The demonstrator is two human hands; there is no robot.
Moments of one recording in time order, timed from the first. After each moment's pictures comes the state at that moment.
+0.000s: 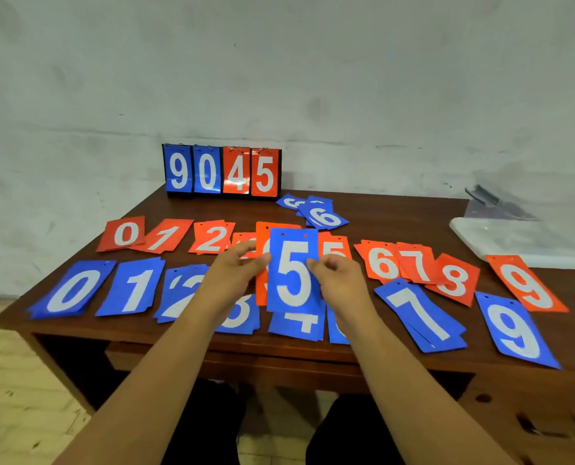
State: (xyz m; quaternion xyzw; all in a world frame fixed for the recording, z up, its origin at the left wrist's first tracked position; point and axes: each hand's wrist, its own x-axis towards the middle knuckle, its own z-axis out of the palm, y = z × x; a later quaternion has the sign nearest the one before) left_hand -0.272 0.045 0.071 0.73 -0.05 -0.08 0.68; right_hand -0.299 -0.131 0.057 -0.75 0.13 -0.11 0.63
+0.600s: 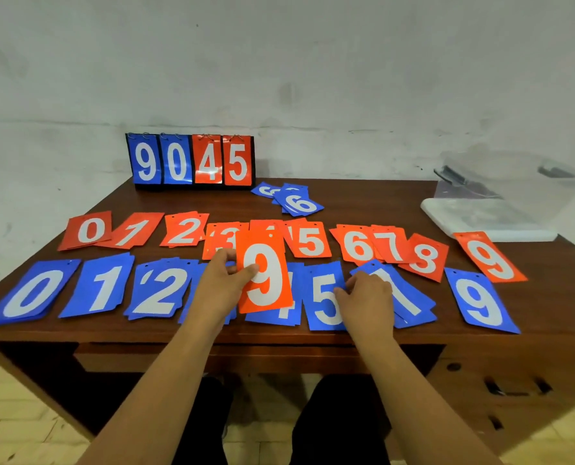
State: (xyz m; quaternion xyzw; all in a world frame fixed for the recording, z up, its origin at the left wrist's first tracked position) left_hand -0.282 0.018 0.044 0.80 0.03 -0.03 0.60; right_hand -0.329 -0.196 0.005 -0.92 0.28 -0.14 0.23
